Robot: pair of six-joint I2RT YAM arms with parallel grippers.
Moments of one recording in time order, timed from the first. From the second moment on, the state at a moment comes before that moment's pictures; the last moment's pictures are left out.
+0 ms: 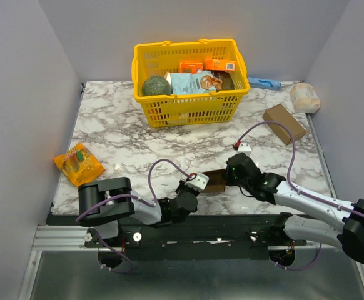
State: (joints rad) left arm -1.35 1.65 0.43 0.88 -0.95 -0.04; right arm 0.85 1.05 0.54 -0.23 0.32 0.66
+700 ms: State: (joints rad) left arm -1.40 1.68 0.39 0.97 -1.03 0.03; right arm 1.03 0.71 0.57 -0.57 0.26 0.85
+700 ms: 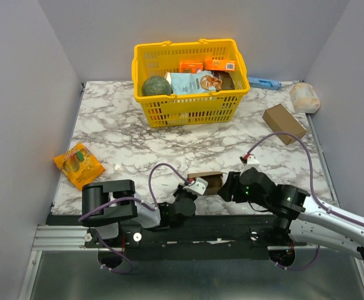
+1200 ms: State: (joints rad) left arm -1.47 1.76 0.39 1.08 -1.09 0.16; right arm 1.03 0.71 0.71 -0.49 0.49 0.82
